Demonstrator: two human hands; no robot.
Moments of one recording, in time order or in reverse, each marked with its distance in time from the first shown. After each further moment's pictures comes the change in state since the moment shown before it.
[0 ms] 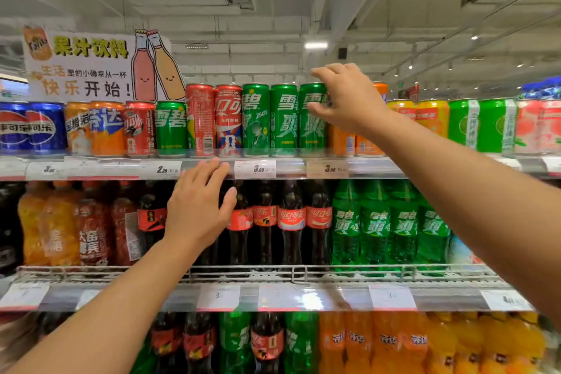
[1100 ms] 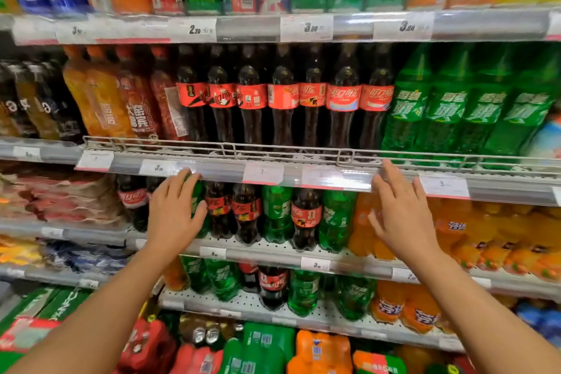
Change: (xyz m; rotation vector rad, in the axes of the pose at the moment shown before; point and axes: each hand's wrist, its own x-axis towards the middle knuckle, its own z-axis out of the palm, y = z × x) left_hand -0.238 -0.129 0.046 0.106 -0.411 -0.259; right_hand -0.345 -0.071 0.179 0.038 -0.422 0.161
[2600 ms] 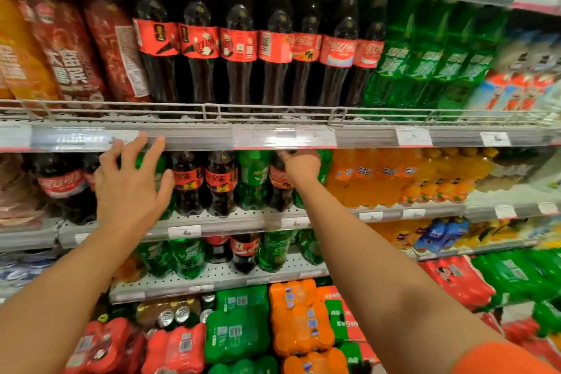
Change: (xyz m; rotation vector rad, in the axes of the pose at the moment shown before) left_hand 0.023 -0.061 0.029 -0.102 0.067 0.124; right_hand 0.089 -0.158 0.085 0.576 -0.138 0.801
